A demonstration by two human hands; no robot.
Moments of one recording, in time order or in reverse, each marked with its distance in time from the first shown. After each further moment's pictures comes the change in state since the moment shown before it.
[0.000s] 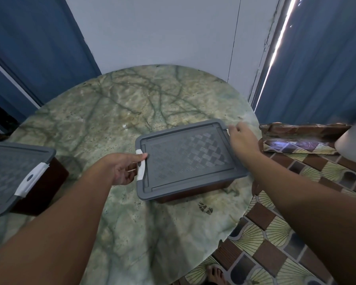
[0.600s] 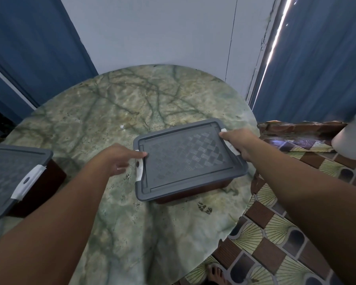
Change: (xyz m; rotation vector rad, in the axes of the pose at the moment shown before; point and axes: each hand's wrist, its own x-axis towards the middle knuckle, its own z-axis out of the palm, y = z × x) left_hand 0.003 0.021 -0.003 0.300 0.201 0.166; right_hand 0.012 -0.011 -0.005 0.197 -0.232 0.349
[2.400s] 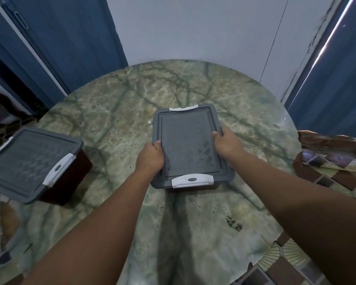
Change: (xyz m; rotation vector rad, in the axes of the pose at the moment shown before) left_hand 0.032 -0.020 0.022 0.199 0.396 0.263; right_hand 0.015 -0.024 0.132 -0.278 -0.070 -0.392
